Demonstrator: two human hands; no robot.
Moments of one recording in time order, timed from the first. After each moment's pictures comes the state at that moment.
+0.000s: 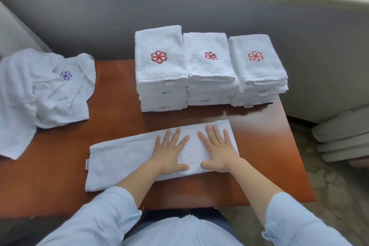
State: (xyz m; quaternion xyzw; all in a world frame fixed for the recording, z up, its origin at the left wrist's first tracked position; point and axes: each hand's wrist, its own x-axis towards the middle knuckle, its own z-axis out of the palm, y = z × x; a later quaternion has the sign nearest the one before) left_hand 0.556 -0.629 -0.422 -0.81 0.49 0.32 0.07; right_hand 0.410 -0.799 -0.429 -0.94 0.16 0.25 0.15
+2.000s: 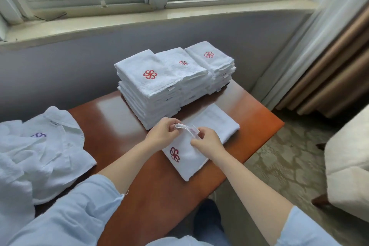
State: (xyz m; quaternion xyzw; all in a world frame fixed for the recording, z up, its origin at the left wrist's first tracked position) left_hand 0.689 -0.582 -0.342 -0.66 0.60 0.36 -0.27; right_hand 0.501 -0.592 -0.314 -0.63 0.58 -0.17 0.48
